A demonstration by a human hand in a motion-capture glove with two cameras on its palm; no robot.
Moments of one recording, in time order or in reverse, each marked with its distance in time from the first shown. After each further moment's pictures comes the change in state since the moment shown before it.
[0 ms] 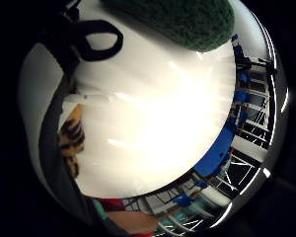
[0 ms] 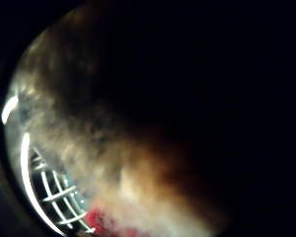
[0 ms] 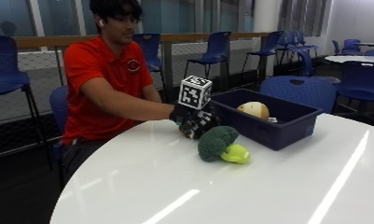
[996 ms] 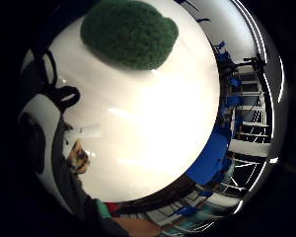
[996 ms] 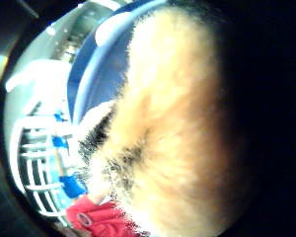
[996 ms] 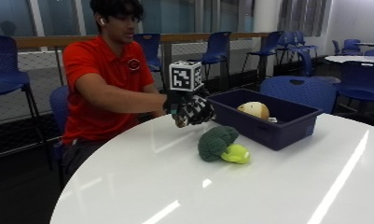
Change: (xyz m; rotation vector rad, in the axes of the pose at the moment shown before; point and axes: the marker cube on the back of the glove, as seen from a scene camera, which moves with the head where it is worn) arm 0.028 0.016 -0.046 0.177 0.050 -0.070
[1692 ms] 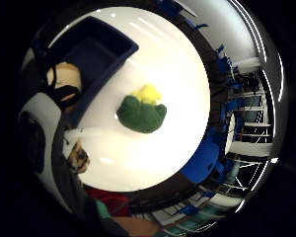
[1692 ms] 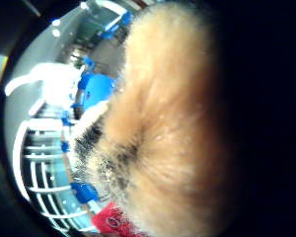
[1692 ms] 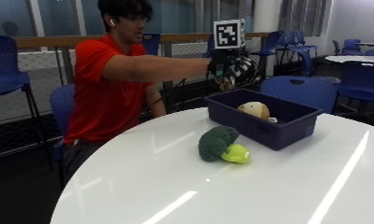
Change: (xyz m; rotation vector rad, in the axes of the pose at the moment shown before) arm -0.071 -0.132 -0.143 0.094 -0.020 -0.021
